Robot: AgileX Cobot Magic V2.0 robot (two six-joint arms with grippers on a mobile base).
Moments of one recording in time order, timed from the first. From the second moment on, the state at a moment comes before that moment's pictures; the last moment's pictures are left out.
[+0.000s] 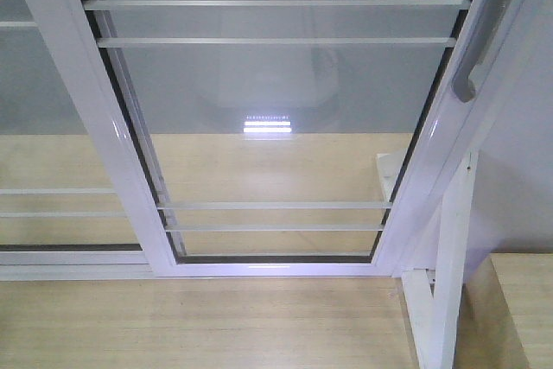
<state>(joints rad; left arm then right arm) -0.03 0.05 -0.16 0.04 -0.03 -0.05 -0.05 0.06 -0.24 0.00 0.15 0.01</state>
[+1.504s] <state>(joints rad) -0.03 0.80 -0.38 0.04 -0.22 -0.05 -0.05 1.14 -0.55 -0.12 -0.24 0.02</state>
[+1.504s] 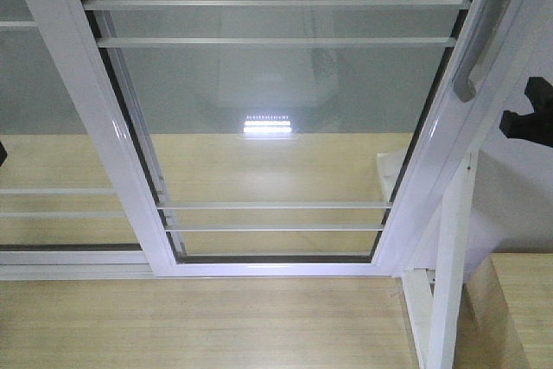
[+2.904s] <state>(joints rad) -0.03 0.80 -0.38 0.04 -0.21 -0.05 -0.05 1.89 -1.17 -0.07 -0.46 0.03</state>
